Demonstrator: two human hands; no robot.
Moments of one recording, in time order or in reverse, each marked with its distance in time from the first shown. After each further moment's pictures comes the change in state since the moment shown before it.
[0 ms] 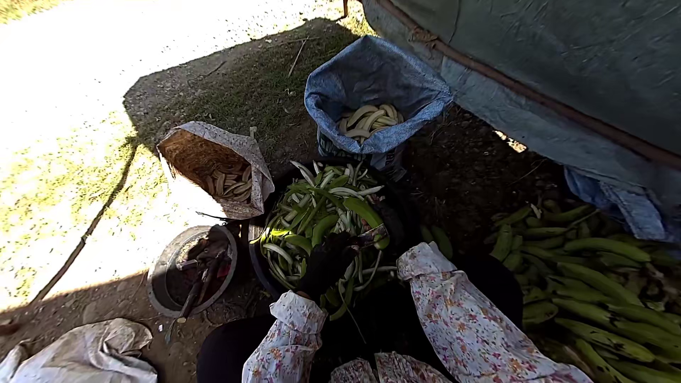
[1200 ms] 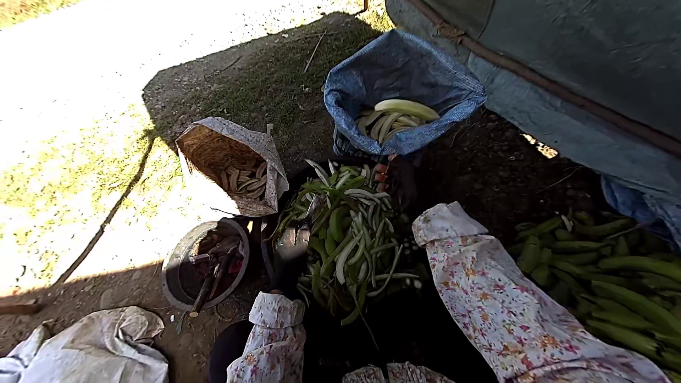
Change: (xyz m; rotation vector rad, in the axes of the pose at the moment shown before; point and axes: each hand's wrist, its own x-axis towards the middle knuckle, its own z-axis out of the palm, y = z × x) left_hand -0.014 -0.072 -0.048 -0.056 0.666 -0.194; right_hand 0.046 -0.078 0.043 -0.198 0.066 -0.173
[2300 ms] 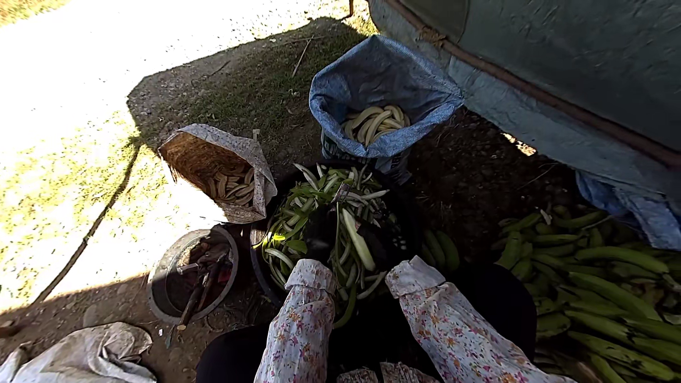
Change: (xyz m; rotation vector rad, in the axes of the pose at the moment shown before) left_hand 0.042 0.067 0.082 0.105 -0.302 -0.136; right_hand -0.067 0.098 -0.006 -0.276 -0.233 0.051
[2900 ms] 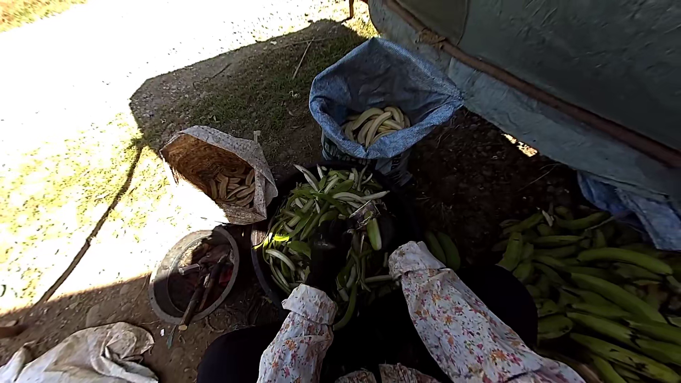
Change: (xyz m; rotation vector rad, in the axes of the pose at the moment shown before) left_hand -0.041 -0.017 0.019 0.026 0.207 0.428; right_hand 0.034 -0.005 -0.017 0.480 0.241 0.137
